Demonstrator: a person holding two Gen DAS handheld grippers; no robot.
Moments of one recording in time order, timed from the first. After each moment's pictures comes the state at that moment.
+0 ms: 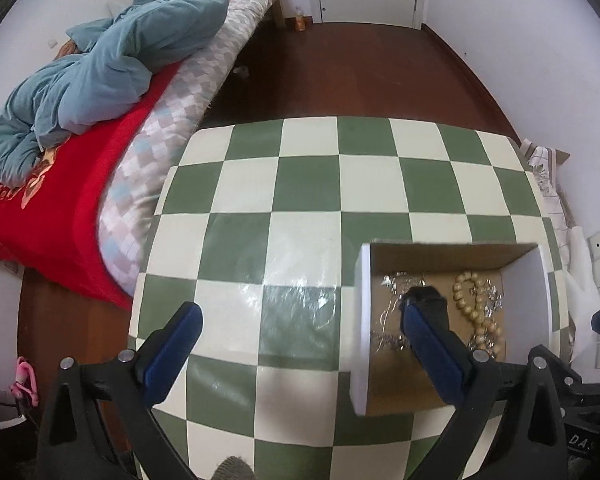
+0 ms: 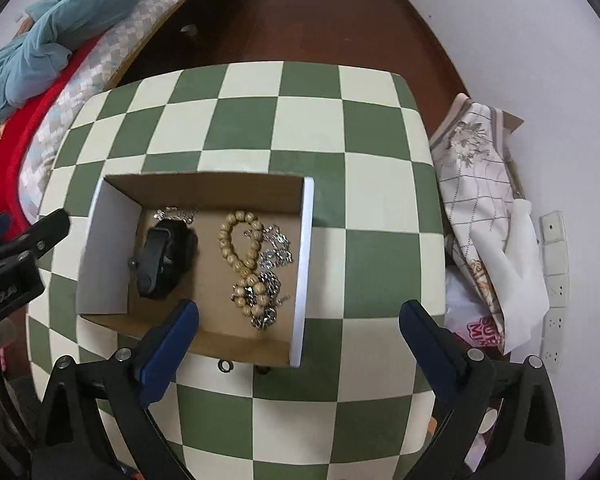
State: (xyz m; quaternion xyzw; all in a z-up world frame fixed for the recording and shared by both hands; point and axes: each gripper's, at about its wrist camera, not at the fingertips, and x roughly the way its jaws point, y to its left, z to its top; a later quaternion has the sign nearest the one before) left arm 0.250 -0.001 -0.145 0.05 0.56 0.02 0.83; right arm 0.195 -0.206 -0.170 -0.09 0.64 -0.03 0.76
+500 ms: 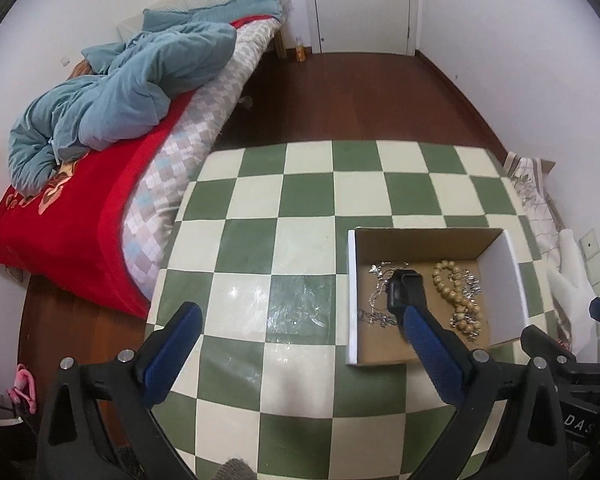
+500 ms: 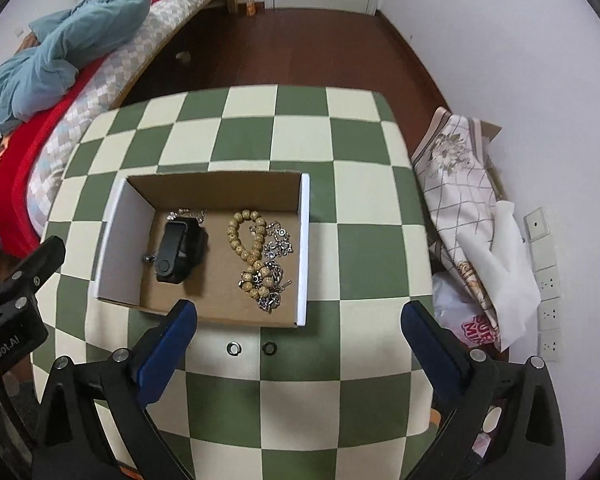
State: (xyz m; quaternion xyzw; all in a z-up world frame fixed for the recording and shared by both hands) left arm 0.198 -0.004 -0.106 0.05 0.50 0.02 0.86; right arm 0.153 -0.196 -0.134 -0.08 0.59 -0.05 0.80
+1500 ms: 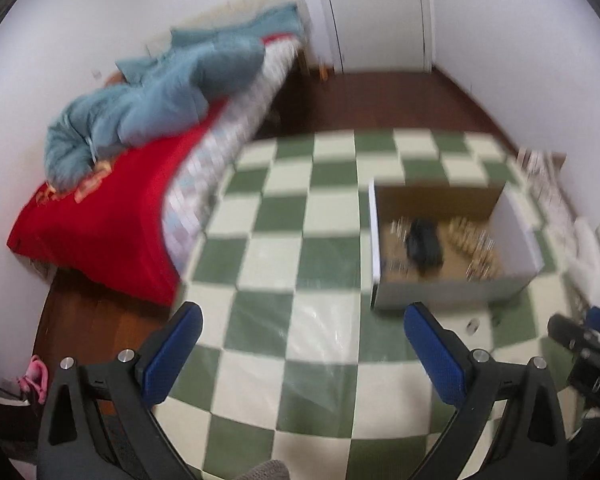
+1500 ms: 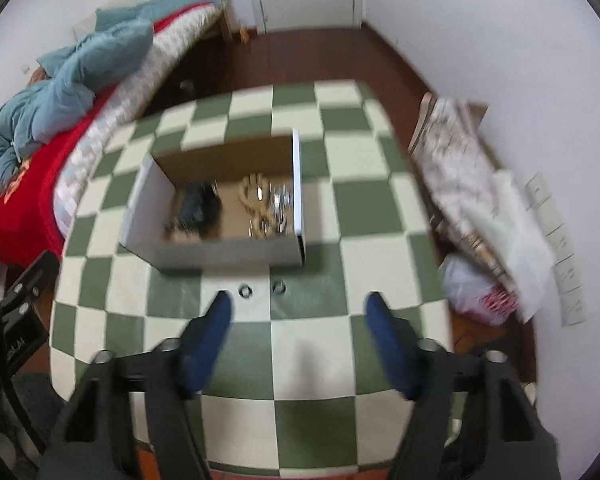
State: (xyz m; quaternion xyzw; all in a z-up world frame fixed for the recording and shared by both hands) left arm 0.126 -0.001 -0.134 0.08 0.48 0.07 0.87; right arm 0.072 -0.220 -0.146 -0.01 0.57 -0.04 0.82
